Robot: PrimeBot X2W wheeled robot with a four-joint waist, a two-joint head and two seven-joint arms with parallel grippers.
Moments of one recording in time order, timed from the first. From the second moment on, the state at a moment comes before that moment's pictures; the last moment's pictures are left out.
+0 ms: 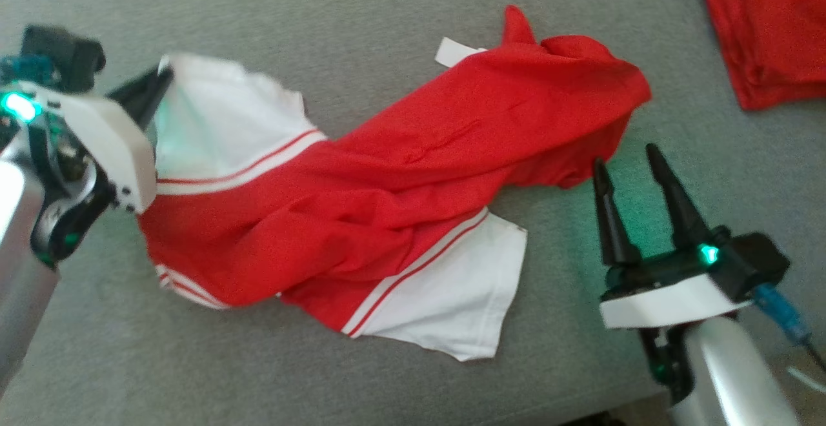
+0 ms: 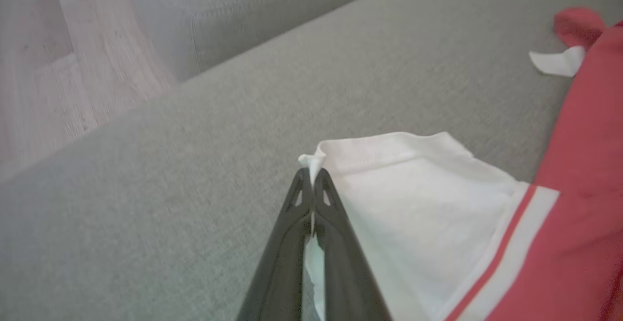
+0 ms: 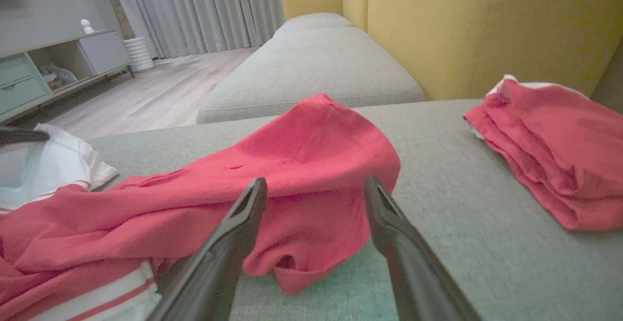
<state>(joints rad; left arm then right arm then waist) -0.70 0.65 -0.55 0.24 -0.69 -0.13 0.50 -0.13 -0.06 0.15 0.12 0.17 0.13 -0.26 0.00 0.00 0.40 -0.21</state>
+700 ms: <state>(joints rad) -0.81 0.64 -0.72 0.07 -0.67 -0.13 0.36 -0.43 -0.73 0.53 0.20 0.73 0.13 -0.08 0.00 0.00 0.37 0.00</state>
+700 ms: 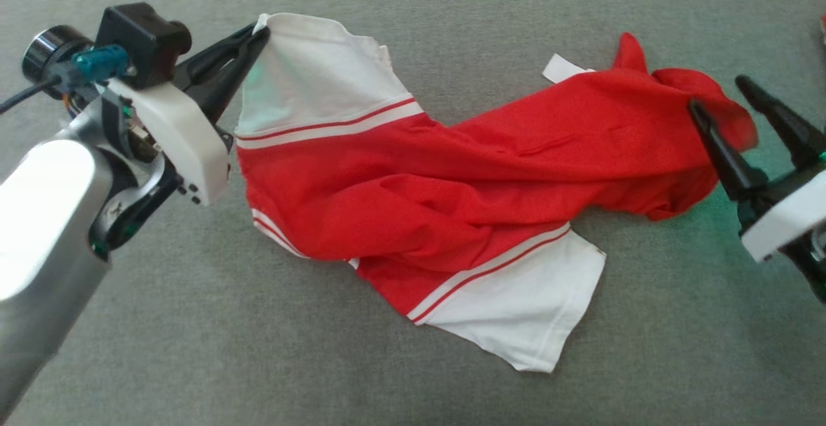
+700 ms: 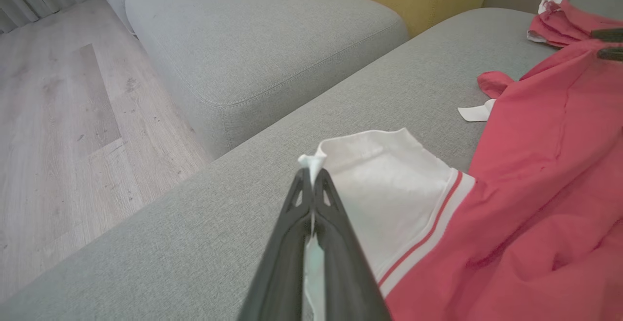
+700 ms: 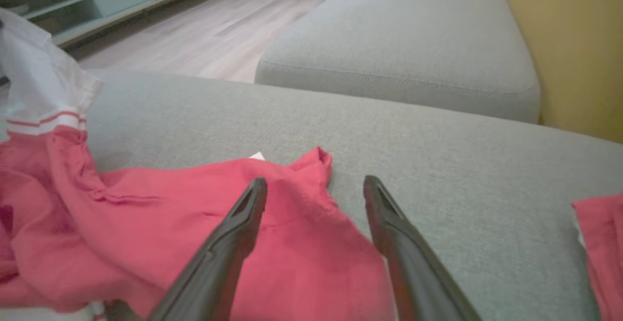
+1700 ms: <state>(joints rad) -0.77 0.74 -0.67 -0.17 -0.65 -0.11 0.10 -0.29 -0.91 0.25 0.04 0.78 0.13 -0.09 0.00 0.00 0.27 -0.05</state>
